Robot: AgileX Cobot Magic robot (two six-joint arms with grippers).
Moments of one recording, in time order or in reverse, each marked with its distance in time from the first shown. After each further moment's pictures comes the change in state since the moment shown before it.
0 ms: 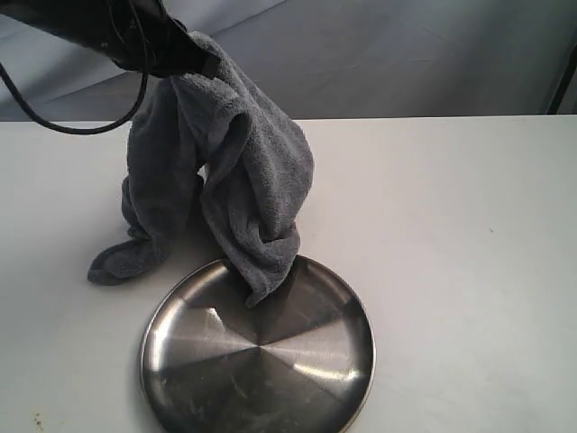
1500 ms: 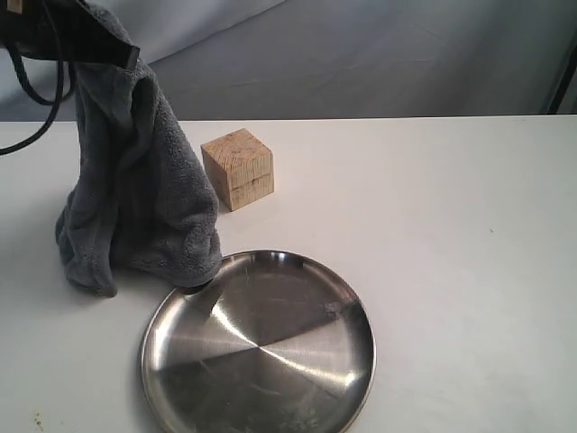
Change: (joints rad) left arm 0.011 -0.194 0.233 0.879 -0.144 -0.772; right arm 0.000 0.000 0.000 0.000 0.000 0.000
